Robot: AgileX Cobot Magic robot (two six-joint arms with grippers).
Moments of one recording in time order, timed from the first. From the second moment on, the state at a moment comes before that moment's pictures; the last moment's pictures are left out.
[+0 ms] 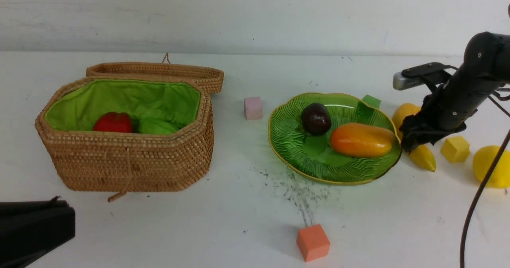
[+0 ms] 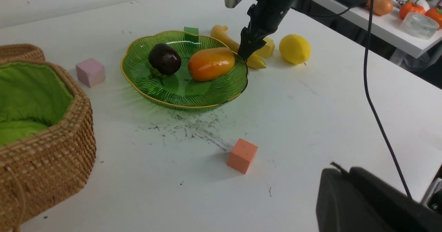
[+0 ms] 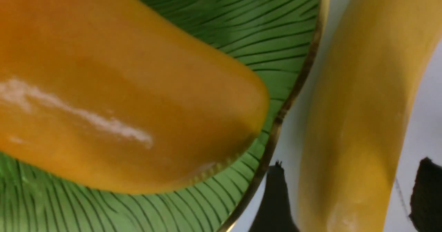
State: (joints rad) right arm -0.02 2.14 -1.70 0.15 0.87 -0.47; left arm -0.87 0.46 -0.77 0.06 0.67 -0.28
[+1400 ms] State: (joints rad) right arm 0.21 1.88 -1.73 0.38 1.04 -0.77; left arm -0.87 0.46 -0.77 0.13 0.44 -0.28
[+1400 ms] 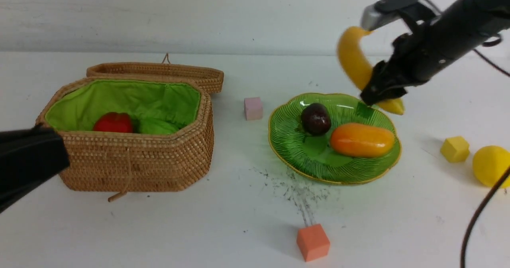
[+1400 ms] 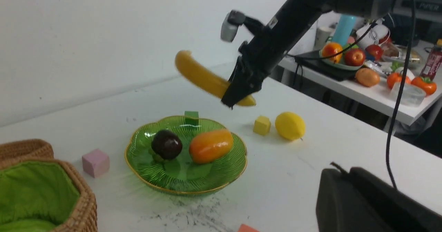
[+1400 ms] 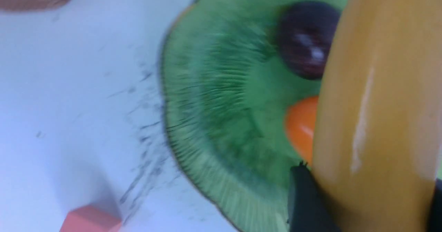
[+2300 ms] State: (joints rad) right arm 0.29 2.00 -1.73 0.23 1.07 -0.79; left arm -0.87 0.46 -0.77 0.12 0.45 -0.28
